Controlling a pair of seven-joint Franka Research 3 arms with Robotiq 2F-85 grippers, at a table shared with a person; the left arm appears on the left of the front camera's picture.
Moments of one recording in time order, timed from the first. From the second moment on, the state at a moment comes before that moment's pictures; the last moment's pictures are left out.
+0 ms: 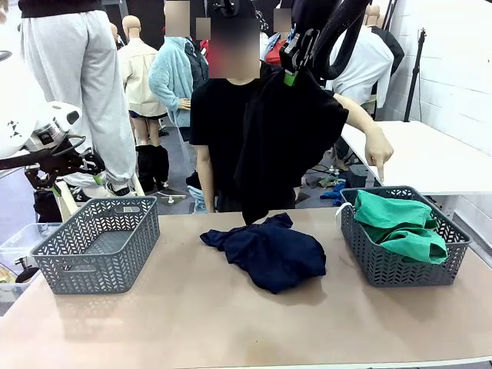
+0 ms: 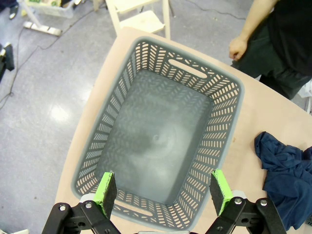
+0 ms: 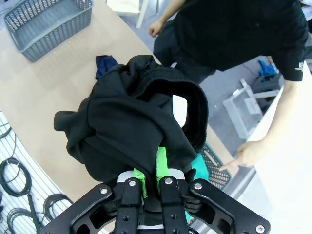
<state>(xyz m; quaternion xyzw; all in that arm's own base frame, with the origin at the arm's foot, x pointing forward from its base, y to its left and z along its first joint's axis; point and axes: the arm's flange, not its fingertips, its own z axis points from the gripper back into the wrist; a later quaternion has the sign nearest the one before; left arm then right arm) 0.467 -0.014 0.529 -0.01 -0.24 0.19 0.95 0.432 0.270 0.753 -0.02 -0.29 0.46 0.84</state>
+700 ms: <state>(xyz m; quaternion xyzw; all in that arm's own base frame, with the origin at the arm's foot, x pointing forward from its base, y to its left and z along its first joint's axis) 0.467 -0.014 0.529 -0.01 -0.24 0.19 0.95 0.432 0.270 0.753 -0.02 -0.29 0.46 0.84</state>
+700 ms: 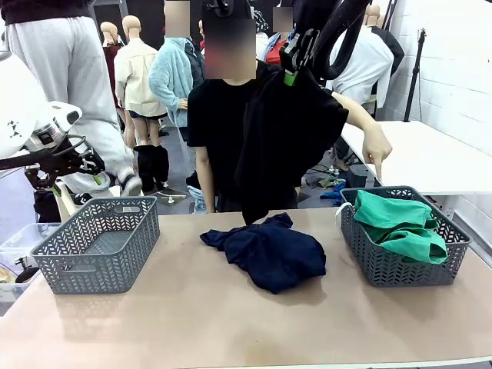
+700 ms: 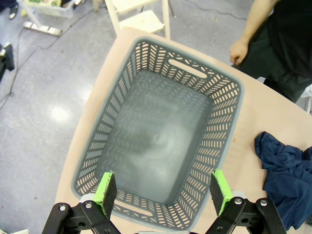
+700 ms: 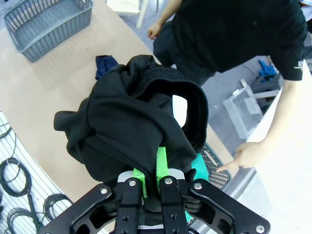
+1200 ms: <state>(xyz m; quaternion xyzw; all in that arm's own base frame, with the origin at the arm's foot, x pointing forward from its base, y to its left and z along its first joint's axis) 0.467 -0.013 0.529 -0.01 -0.24 0.19 0.95 0.434 0.253 0.761 -0.03 -0.30 0.44 0.85</state>
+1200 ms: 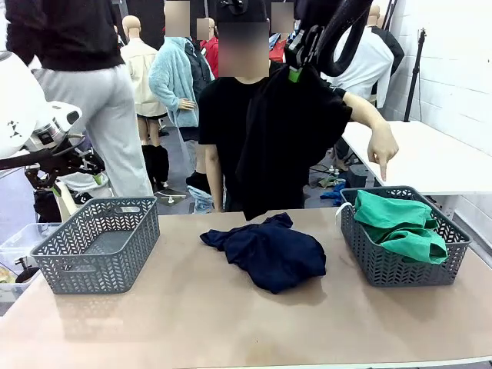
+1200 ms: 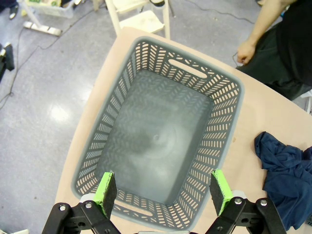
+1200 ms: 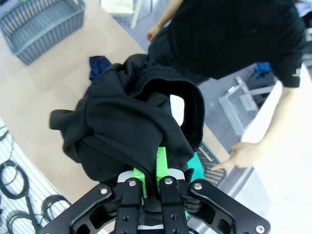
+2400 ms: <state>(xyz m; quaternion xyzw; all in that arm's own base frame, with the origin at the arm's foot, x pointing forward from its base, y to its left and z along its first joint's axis) 0.467 -0.013 0.529 -0.01 -0.24 0.19 0.95 0.469 -0.004 0.724 -0.09 -0.30 0.06 0.95</state>
